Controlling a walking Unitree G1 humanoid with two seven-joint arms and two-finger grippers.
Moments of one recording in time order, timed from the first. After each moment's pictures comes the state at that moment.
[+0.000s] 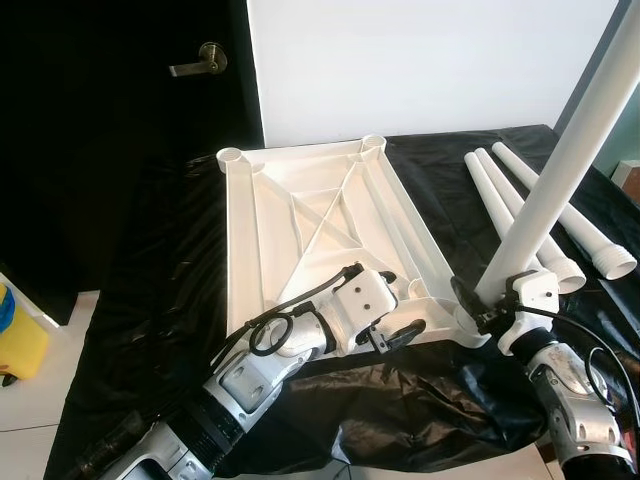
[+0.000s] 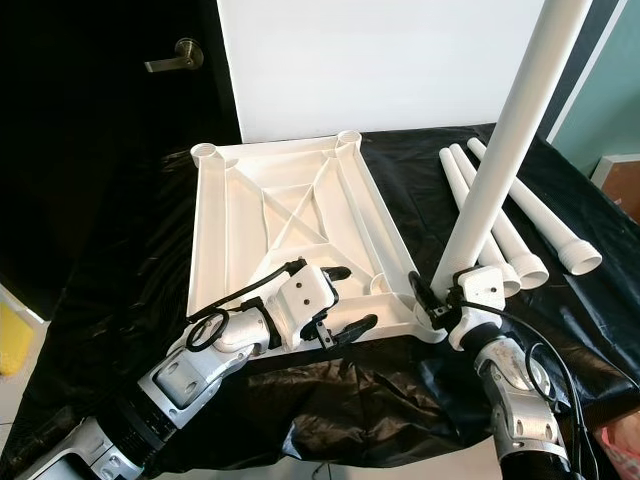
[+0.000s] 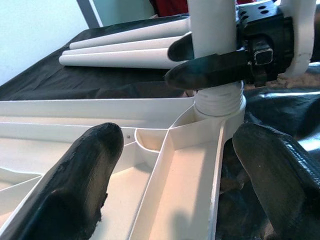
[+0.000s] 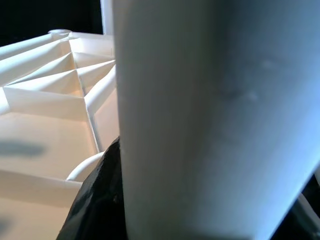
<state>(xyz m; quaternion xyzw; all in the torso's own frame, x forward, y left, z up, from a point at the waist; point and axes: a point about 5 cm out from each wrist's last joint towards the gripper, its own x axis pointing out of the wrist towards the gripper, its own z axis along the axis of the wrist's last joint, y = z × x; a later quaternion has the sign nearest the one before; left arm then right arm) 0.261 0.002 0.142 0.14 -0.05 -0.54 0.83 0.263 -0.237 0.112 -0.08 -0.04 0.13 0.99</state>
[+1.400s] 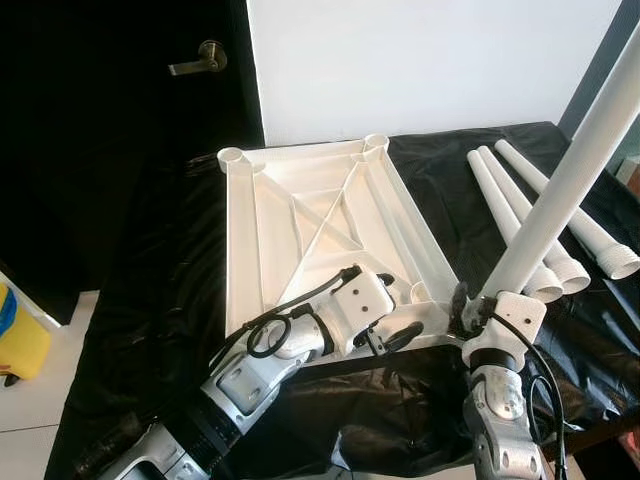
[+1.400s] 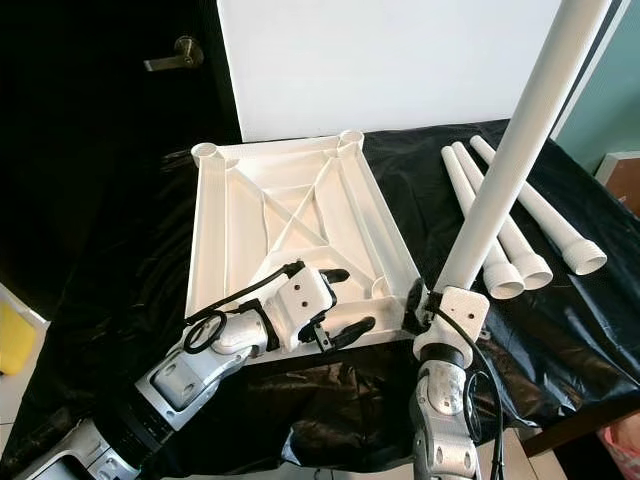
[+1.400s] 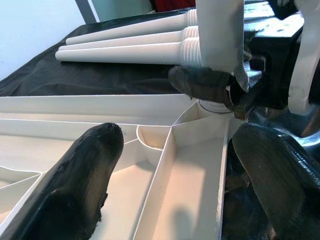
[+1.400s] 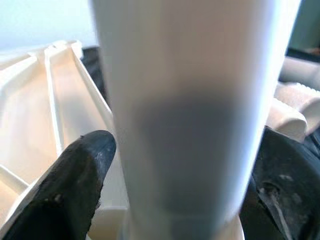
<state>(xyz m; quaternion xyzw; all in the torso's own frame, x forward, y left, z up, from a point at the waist) 0.259 0.004 0.141 0.14 -0.05 -0.54 0.83 0.243 -0.189 0.108 0.00 -0.05 -0.16 0.98</state>
